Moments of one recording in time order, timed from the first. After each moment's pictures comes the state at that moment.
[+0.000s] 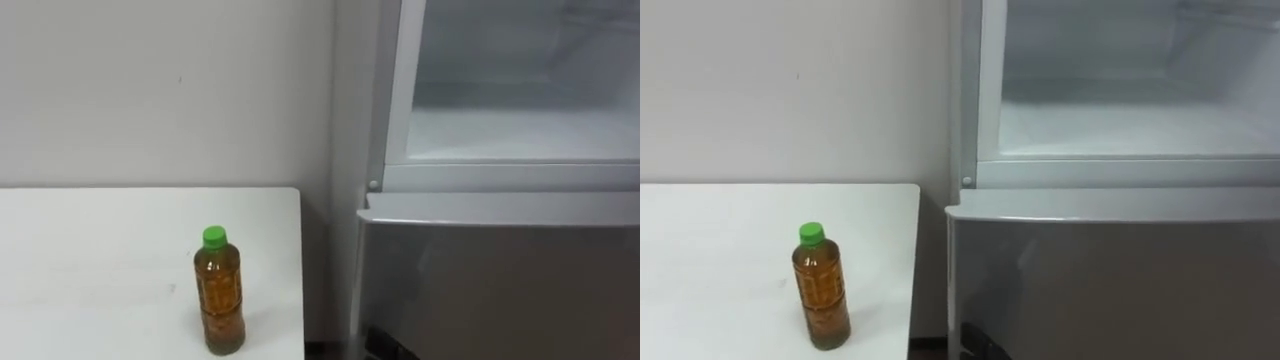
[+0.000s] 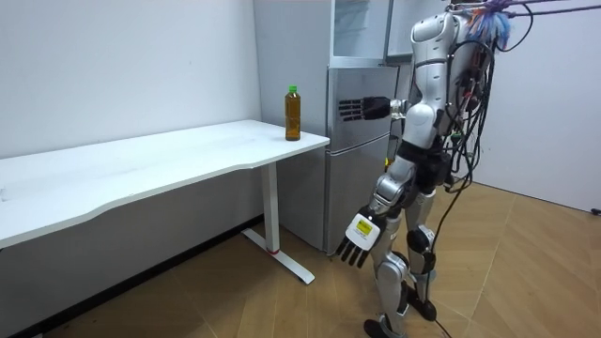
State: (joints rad) left arm 0.28 0.23 0.05 1.11 -0.11 -0.08 -0.05; right arm 0.22 -0.28 0.13 -0.09 0.31 -0.05 0.45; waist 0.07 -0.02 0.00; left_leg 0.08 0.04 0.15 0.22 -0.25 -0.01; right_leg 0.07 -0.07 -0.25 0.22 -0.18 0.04
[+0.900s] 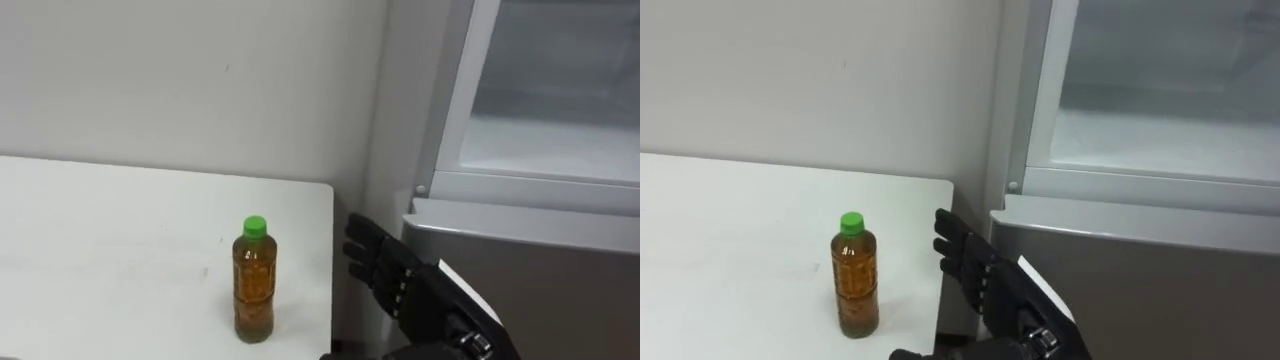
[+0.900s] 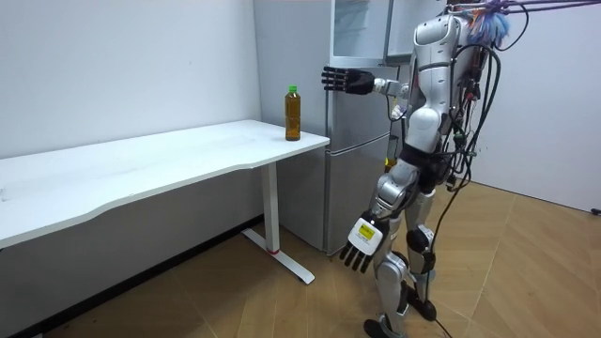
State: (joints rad) left arm 0.25 0.26 0.05 1.08 0.01 -0.03 -0.05; right arm -0.02 -0.31 0.16 -0.18 0.40 -0.05 0.33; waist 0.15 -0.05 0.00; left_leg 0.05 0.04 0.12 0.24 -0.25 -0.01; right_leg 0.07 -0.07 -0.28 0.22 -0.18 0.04
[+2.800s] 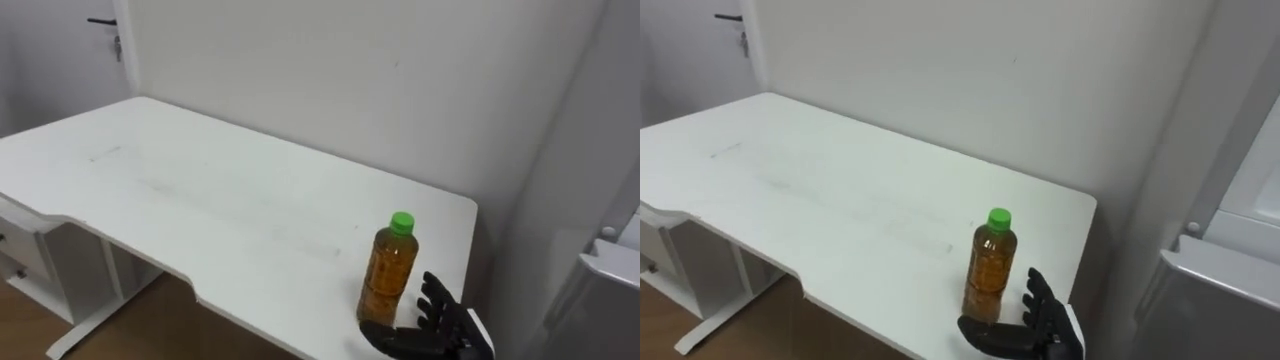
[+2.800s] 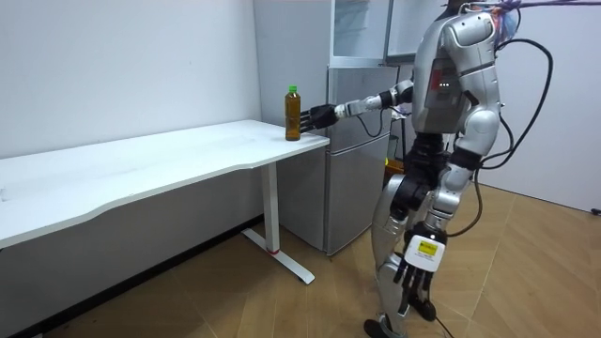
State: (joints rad) left arm 0.35 0.24 0.00 0.92 0.08 0.10 -0.05; right arm -0.30 -0.25 0.33 0.46 0.54 -0.04 -0.32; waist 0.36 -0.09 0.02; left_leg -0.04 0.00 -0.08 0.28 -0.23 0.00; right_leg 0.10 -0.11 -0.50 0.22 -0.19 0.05
